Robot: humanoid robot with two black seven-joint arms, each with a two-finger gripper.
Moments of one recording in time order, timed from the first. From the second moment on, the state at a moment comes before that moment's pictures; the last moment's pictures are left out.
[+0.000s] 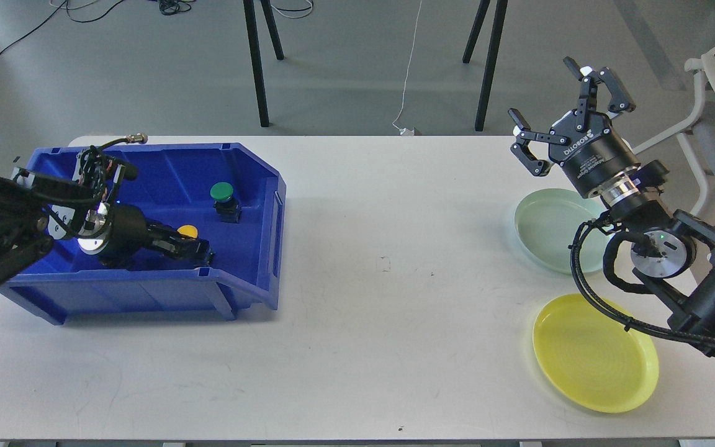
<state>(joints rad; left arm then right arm) -0.98 0.69 -0.14 -0.89 1.72 -0.49 -0.49 0.69 -0.44 0.66 0.91 0.00 0.49 0.43</state>
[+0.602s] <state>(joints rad) -1.14 0.77 -0.49 -1.24 0.68 -0.49 -0.49 0.65 -0.52 0.83 1.16 -0.13 0.49 0.46</state>
